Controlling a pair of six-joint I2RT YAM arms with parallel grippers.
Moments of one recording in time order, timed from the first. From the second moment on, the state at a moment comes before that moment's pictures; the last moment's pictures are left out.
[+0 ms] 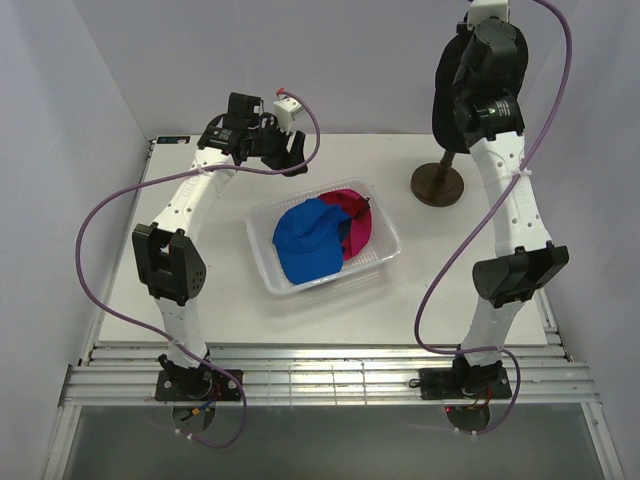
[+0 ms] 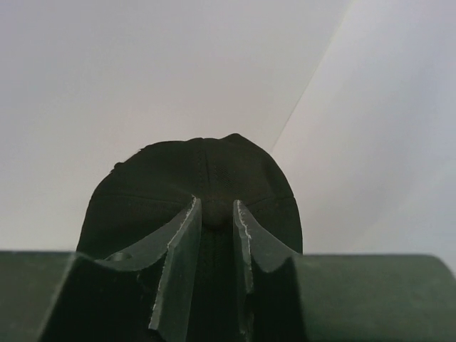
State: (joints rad) left arm -0.31 1.94 1.97 -0.70 0.52 0.23; right arm 0.24 1.86 2.30 -0.29 0.57 -0.35
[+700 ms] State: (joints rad) left arm -0.31 1.94 1.97 -0.70 0.54 0.23; right arm 0.20 1.87 2.33 -0.37 0.53 -0.26
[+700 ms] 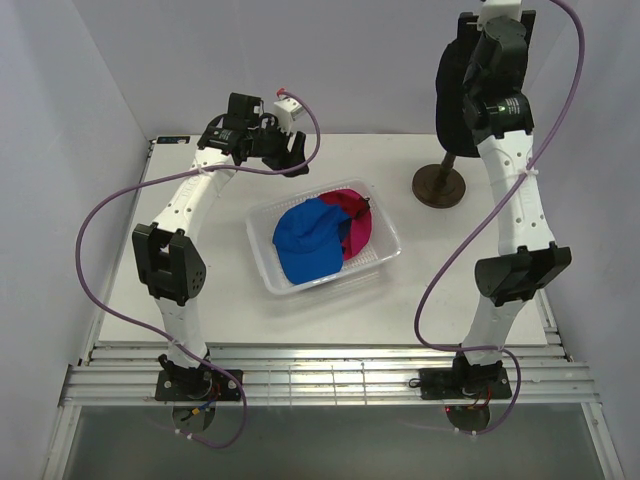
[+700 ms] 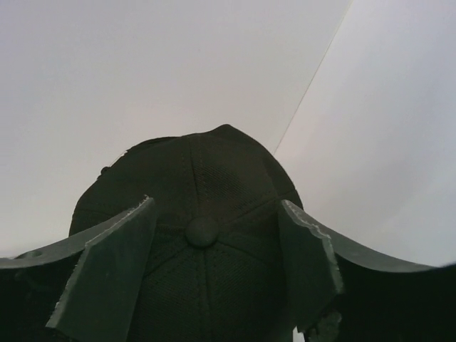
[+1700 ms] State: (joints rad) left arm -0.48 1.94 1.64 -0.71 0.34 0.36; right arm 0.22 1.24 1.64 -0.40 0.01 -0.08
